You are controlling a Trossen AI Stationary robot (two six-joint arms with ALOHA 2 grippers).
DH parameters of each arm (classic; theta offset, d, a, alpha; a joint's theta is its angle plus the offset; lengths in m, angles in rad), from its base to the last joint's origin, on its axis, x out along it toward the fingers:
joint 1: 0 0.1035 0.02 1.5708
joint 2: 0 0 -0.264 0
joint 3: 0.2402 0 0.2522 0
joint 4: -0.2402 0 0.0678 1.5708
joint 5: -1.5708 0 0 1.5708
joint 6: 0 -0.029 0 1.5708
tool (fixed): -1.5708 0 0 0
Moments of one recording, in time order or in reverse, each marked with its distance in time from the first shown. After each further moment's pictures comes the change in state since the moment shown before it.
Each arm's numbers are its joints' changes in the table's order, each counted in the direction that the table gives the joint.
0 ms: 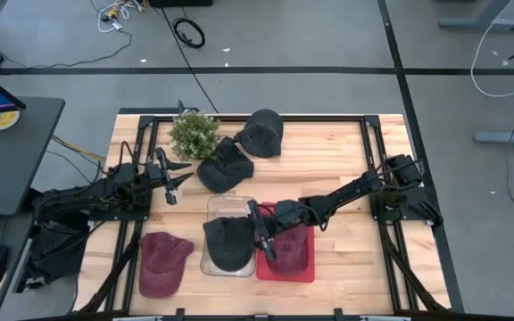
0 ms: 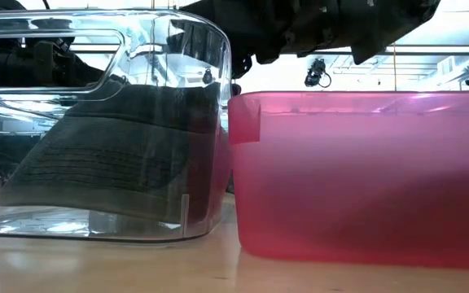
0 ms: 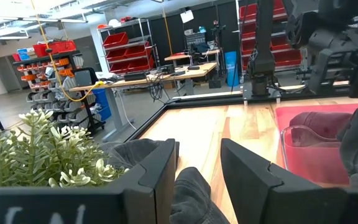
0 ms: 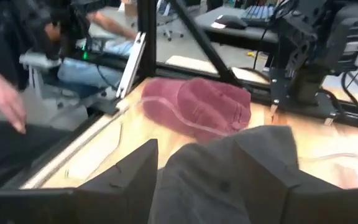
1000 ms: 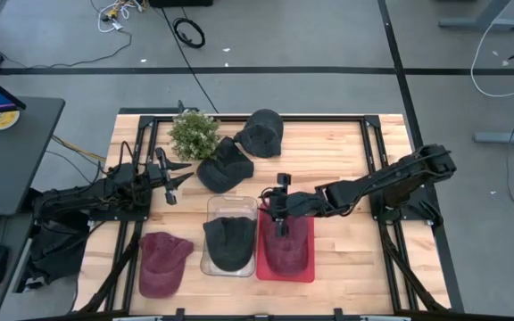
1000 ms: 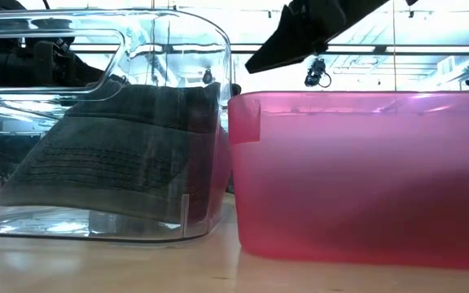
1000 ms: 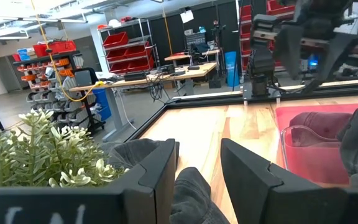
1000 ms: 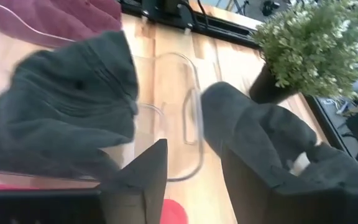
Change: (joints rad) left arm 0.000 0.000 0.000 0.000 0.000 0.000; right arm -0.017 0.310 0.000 -0.645 0.513 -0.015
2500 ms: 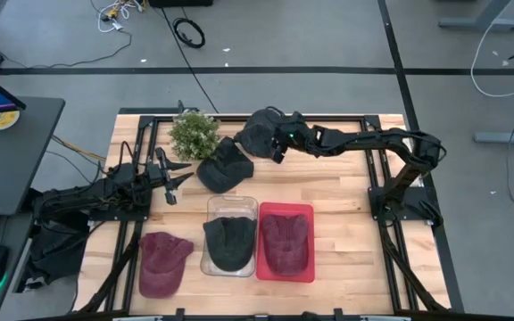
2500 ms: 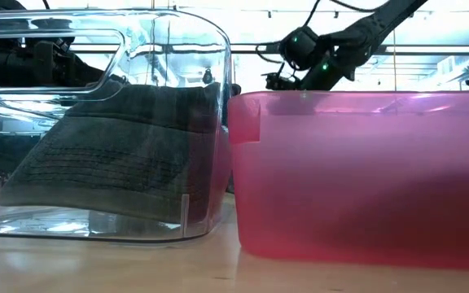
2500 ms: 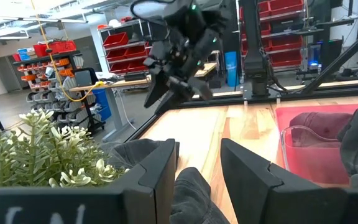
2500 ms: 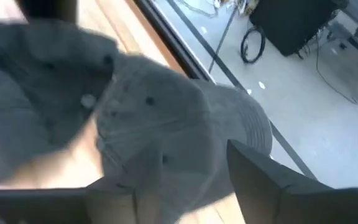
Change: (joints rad) left arm 0.000 0.000 0.000 0.000 0.000 0.000; right arm -0.639 -0.101 -0.002 0.025 -0.103 0.016
